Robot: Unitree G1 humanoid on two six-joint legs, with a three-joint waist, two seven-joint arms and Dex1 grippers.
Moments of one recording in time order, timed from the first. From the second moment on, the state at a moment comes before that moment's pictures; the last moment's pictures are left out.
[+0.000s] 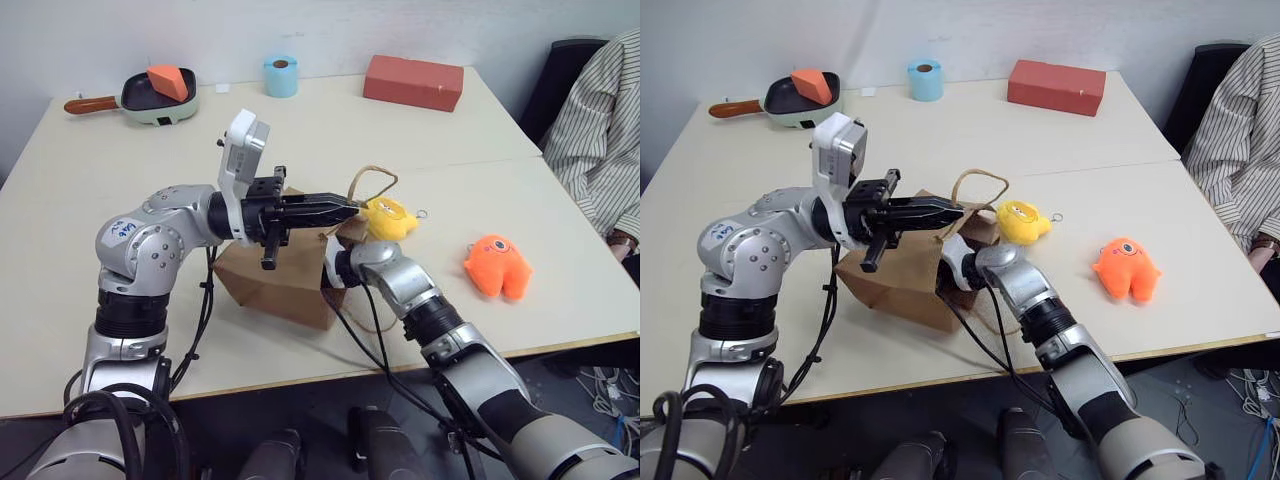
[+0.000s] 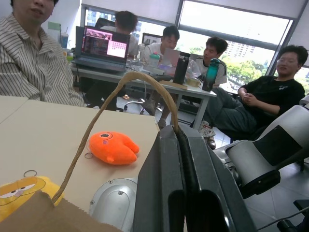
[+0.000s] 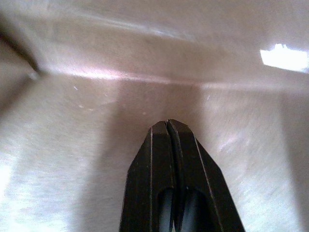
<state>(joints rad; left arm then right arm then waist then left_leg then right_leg) -0.82 0.48 0.03 -0.09 -0.80 0.83 -1.04 -0.87 -0.13 0.42 0.54 0.00 0.32 0.86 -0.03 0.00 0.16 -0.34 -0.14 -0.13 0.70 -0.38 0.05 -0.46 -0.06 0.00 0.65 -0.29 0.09</state>
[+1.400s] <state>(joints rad) -0.83 0.52 -0.01 -0.04 -0.76 0.80 -1.10 -0.13 -0.63 -0.57 -0.62 0.63 1.14 0.82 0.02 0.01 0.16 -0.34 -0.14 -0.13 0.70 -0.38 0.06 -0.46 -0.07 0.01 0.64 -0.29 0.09</state>
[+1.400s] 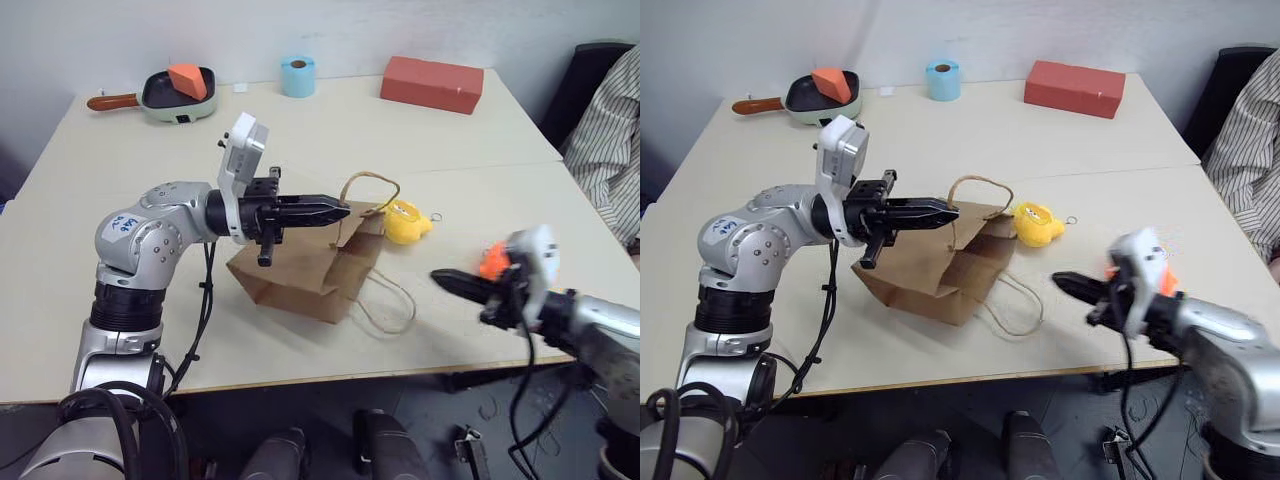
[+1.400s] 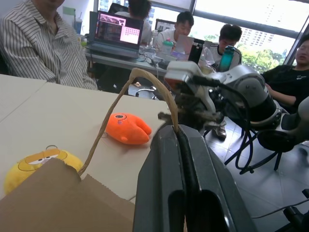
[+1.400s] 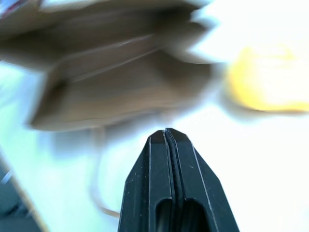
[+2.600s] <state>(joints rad) -0.82 0.55 -0.03 -0.04 -0.70 0.79 -1.11 -0.72 -0.48 0.10 0.39 0.13 0.43 0.60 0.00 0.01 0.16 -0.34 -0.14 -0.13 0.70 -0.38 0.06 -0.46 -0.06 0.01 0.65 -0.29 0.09</state>
